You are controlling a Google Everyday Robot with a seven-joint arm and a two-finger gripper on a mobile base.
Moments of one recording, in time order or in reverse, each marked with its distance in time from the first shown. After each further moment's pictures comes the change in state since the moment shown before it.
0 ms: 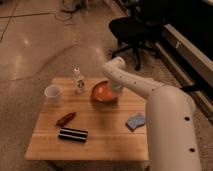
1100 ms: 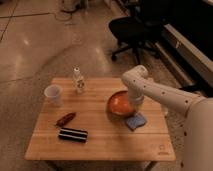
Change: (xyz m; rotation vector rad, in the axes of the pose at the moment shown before) arm -0.054 0.130 -0.007 -0.059 -0.100 -0.125
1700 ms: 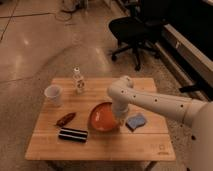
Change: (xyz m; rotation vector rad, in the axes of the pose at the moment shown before) arm -0.117 -0.061 0.008 0.053 -0.107 -0.249
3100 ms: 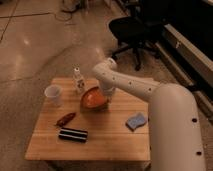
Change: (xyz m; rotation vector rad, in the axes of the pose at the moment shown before) arm 0.135 -0.067 -0.044 0.004 0.189 0.115
